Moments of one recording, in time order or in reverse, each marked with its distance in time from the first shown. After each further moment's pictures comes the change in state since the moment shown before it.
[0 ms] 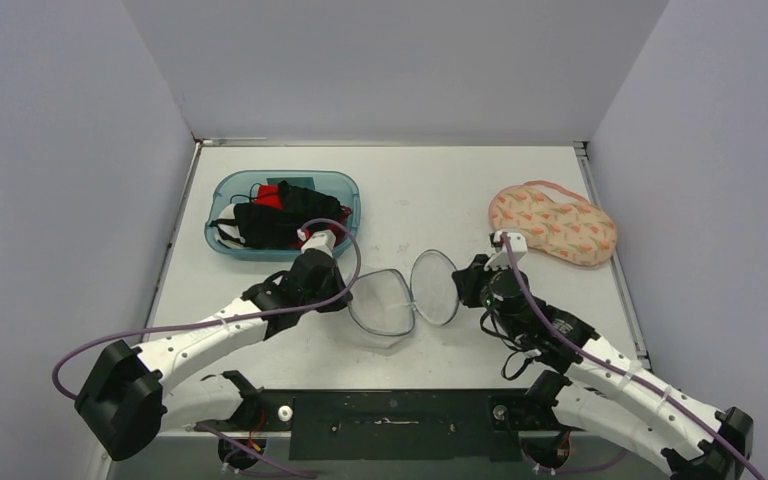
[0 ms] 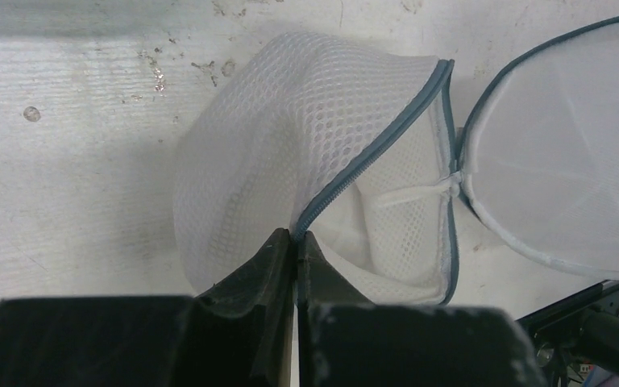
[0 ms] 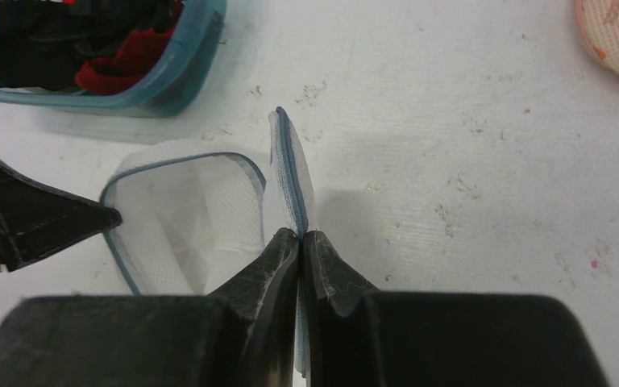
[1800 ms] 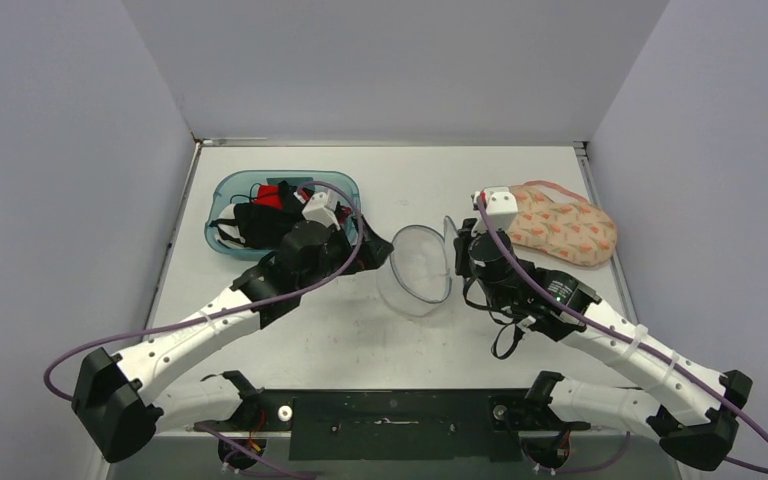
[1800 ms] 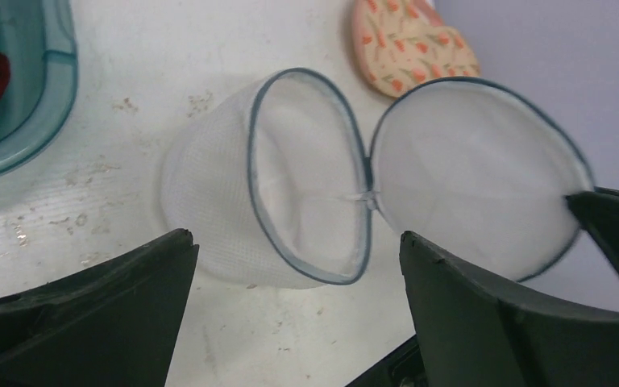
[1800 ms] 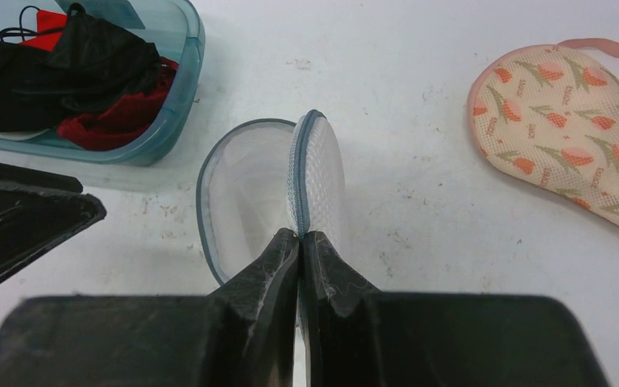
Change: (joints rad) left arm -0.014 -0.006 0.215 0.119 0.027 -0.027; right arm 0.112 0.229 0.501 -0.309 0.239 -0.140
